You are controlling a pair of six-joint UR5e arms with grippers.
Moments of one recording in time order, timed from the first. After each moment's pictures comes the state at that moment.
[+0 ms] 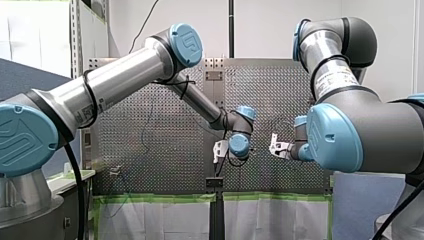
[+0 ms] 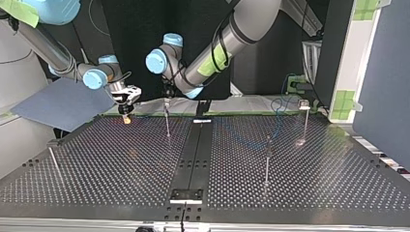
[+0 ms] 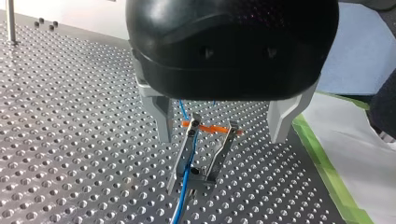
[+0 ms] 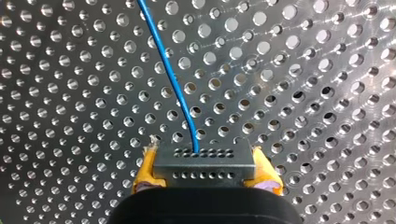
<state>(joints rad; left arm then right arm) -0.81 -2.55 -1.16 -2.89 -2.12 -1.71 1.73 -0.71 1.56 -0.70 1.20 1.74</state>
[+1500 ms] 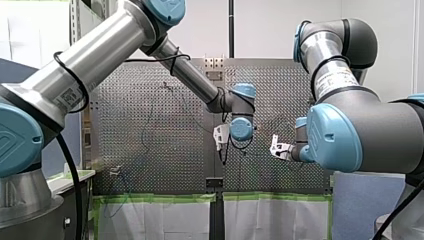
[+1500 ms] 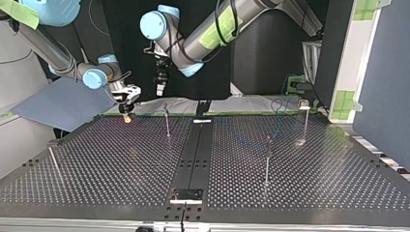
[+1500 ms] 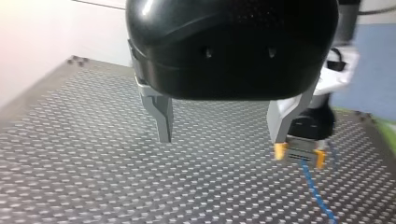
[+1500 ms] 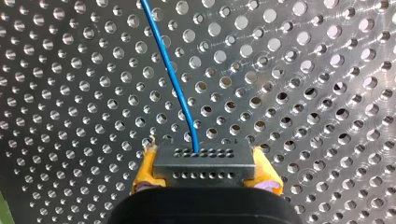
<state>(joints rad) -0.92 -2.29 -1.44 -2.64 -2.25 -1.79 1.72 -0.70 1.55 -0.70 1.18 1.76</state>
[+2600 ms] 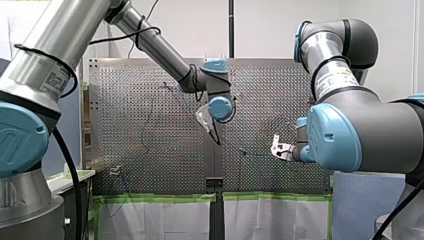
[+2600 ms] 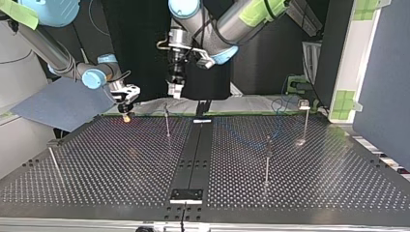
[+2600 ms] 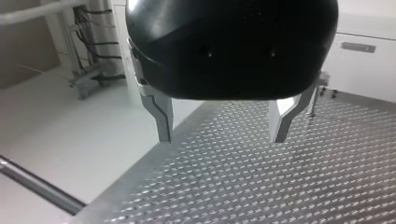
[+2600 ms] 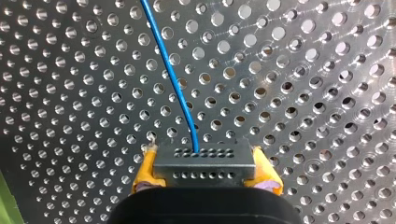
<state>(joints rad) -0.85 -1.97 -1.75 -2.32 -2.22 -1.94 1.71 -0.69 1.55 -0.69 1.18 1.78</state>
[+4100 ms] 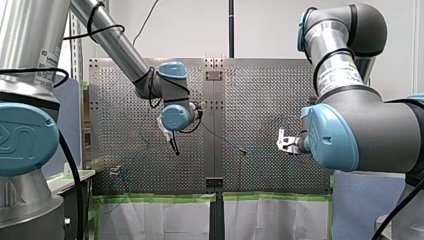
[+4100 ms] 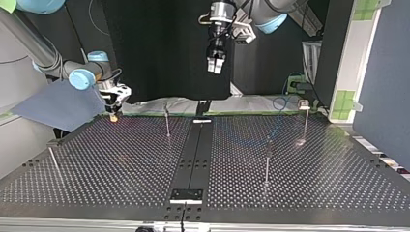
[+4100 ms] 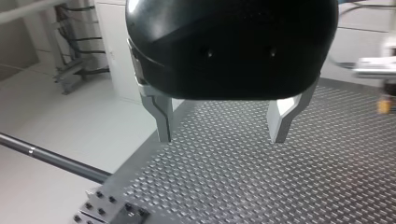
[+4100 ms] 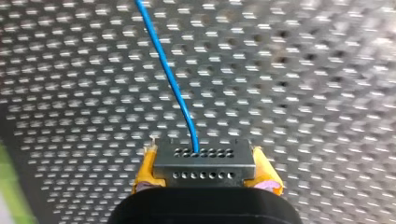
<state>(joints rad) -0.78 -1.74 -2.20 -2.18 -2.18 -1.89 1.68 -0.81 1.59 -0.57 1.29 1.69</state>
